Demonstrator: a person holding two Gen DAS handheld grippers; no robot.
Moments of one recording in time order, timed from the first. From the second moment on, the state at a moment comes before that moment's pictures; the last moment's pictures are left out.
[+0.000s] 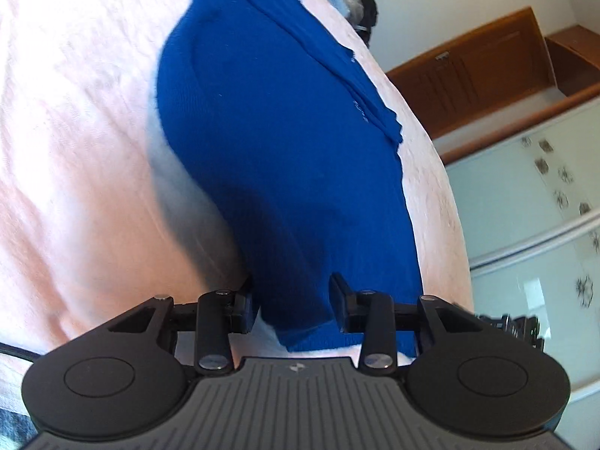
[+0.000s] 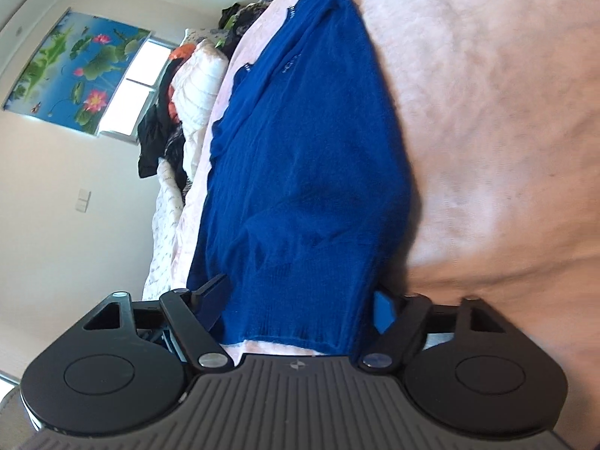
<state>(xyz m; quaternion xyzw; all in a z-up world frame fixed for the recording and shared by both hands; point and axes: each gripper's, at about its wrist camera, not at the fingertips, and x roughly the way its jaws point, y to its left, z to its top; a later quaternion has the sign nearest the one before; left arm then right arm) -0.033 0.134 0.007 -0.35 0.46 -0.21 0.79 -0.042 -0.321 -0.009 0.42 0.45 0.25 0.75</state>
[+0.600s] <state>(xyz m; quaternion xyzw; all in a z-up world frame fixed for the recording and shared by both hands) -0.066 0.171 0.034 -0.34 0.44 -0.19 0.81 -0.062 -0.337 0.011 0.38 0.43 0.24 0.79</state>
